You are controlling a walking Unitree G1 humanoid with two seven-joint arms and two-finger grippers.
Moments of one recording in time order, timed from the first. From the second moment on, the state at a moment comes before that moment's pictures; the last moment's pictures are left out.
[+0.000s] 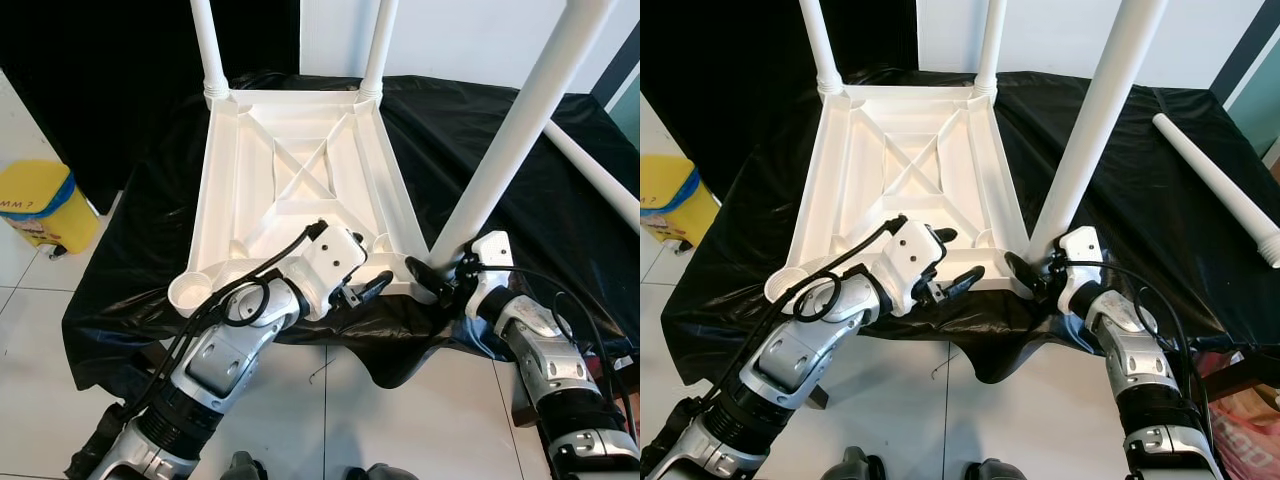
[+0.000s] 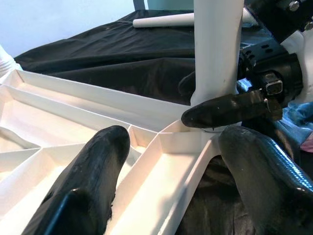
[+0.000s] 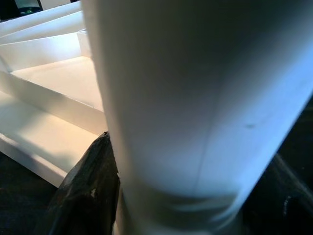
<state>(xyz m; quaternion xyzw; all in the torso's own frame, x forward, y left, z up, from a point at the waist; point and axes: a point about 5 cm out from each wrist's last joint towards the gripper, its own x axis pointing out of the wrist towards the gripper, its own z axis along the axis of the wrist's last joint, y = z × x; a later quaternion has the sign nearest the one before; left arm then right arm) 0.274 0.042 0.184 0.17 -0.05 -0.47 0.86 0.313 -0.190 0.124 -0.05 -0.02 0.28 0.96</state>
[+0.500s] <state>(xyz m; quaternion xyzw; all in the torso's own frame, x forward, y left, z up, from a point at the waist) 0.270 0.044 0.183 0.18 -0.05 -0.47 0.86 0.306 -0.182 0.119 -0.01 -0.04 0.20 0.98</state>
